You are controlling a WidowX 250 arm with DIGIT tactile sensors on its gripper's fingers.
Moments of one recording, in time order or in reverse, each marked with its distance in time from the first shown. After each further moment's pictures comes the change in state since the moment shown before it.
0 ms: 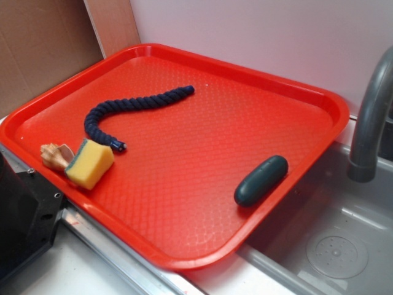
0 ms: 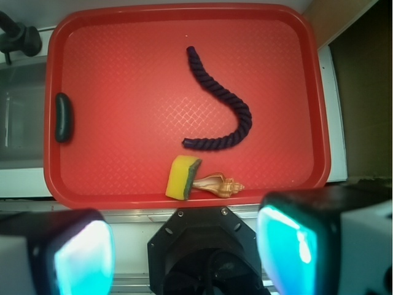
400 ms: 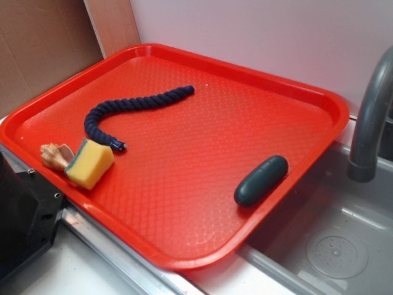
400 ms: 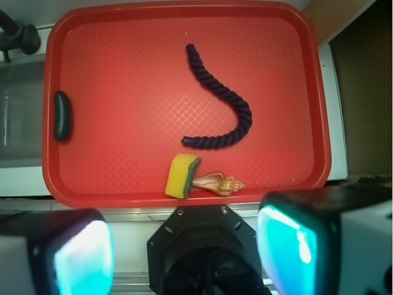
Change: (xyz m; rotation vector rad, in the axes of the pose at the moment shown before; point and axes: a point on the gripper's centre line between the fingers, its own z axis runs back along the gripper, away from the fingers) arm -0.003 0.001 -0.006 0.002 0.015 -0.007
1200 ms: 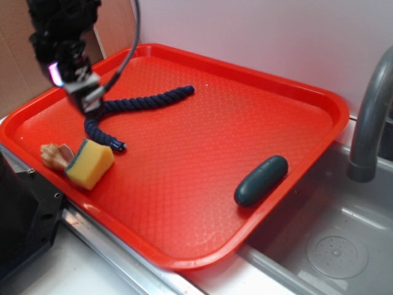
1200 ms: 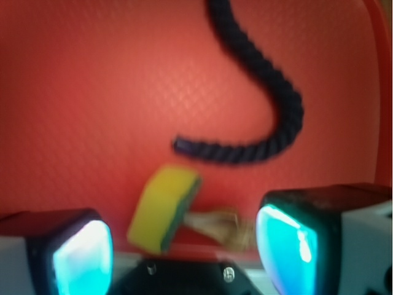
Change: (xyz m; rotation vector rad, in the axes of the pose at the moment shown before) arm 0.012 0.009 -0.133 0.067 0.121 -0.115
